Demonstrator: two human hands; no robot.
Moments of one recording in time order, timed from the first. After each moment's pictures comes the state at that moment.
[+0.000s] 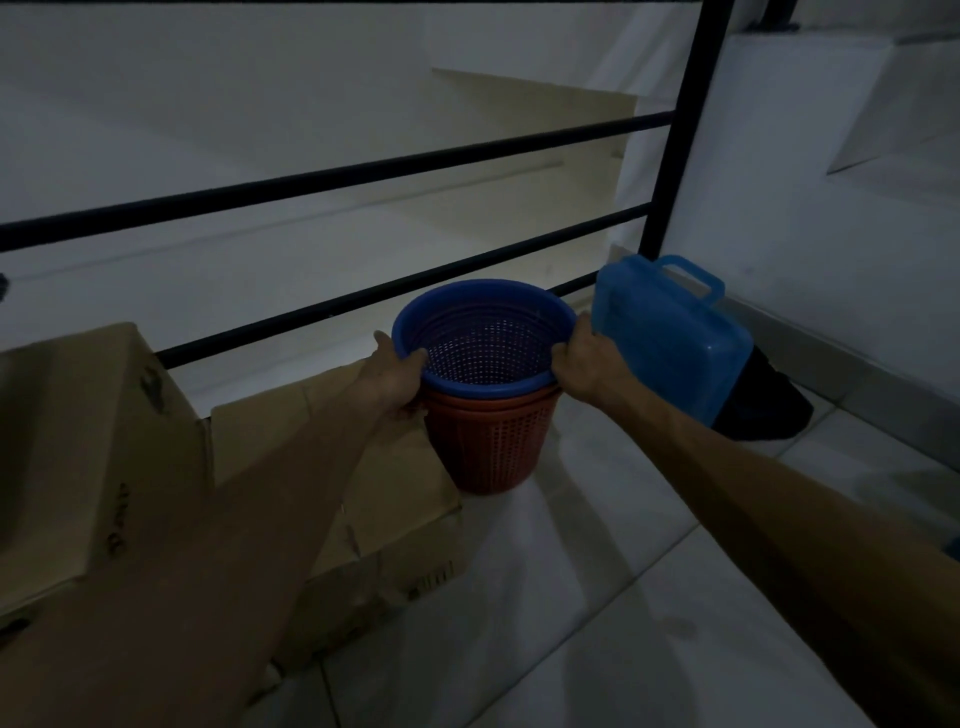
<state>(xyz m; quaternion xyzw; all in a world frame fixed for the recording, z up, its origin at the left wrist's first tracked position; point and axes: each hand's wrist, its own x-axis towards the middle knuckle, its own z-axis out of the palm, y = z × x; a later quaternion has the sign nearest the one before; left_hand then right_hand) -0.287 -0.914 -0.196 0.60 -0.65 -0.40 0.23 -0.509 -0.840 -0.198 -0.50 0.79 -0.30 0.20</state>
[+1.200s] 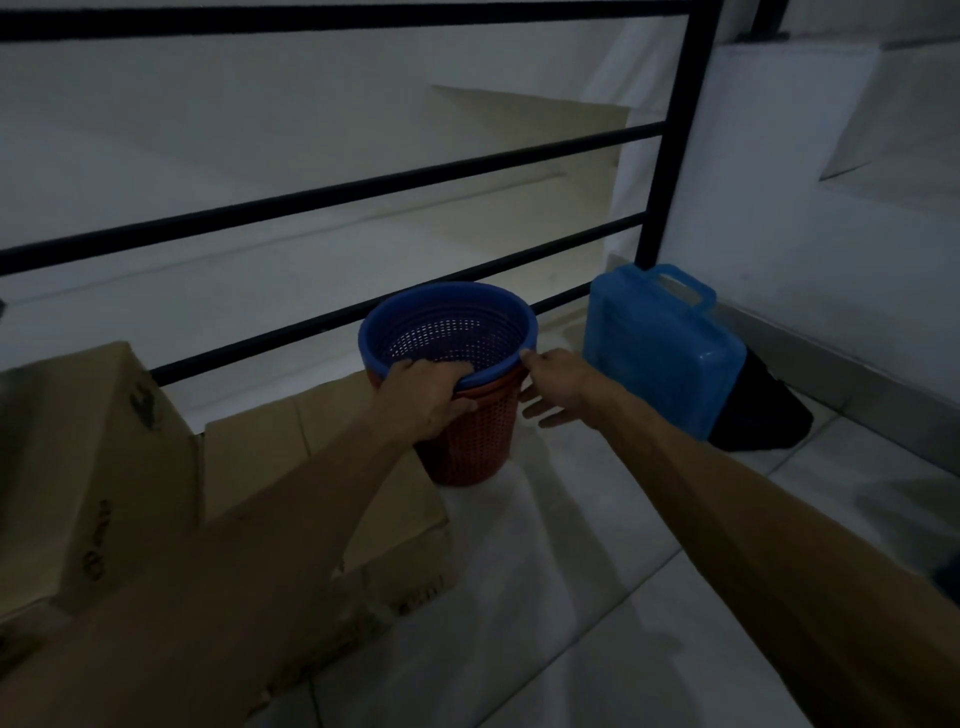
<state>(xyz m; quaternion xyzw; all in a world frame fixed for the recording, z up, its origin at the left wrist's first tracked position) -0.311 -0.910 -0.209 0.37 -0.92 -0.09 0.11 -0.501 -0.838 -0.191 -0.41 0.73 -0.33 0.43</state>
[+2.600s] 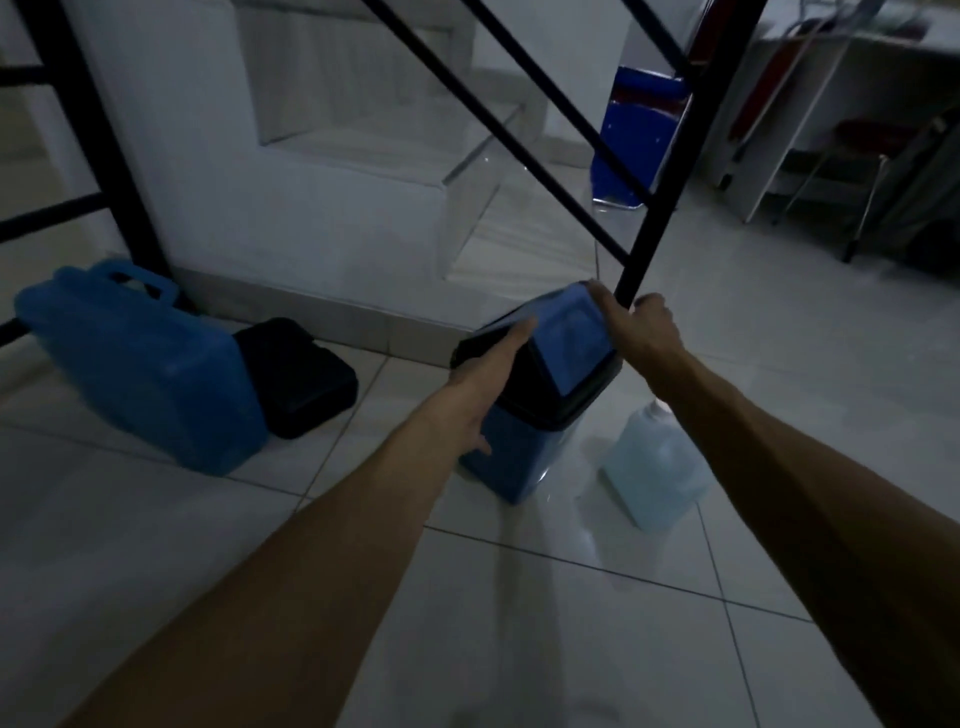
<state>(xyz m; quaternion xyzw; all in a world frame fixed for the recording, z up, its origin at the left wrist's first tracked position) -0.754 -0.577 -0.185 0.28 -0.60 -0.74 -0.11 -0.883 -0.428 -0.161 0.00 0.91 -0.41 -0.01</state>
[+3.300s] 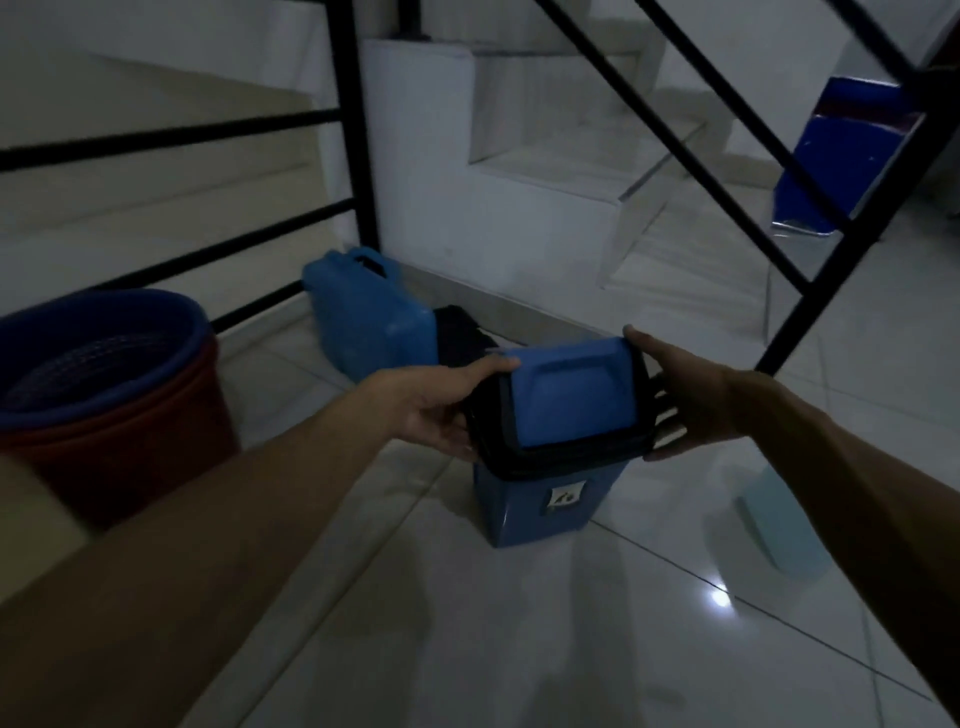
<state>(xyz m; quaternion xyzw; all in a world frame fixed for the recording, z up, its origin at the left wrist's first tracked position) -0.594 -0.696 -0.171 0.35 -0.60 -0.71 -0.12 -0.798 -0.486 -0.163 -0.06 0.80 -0.40 0.43</state>
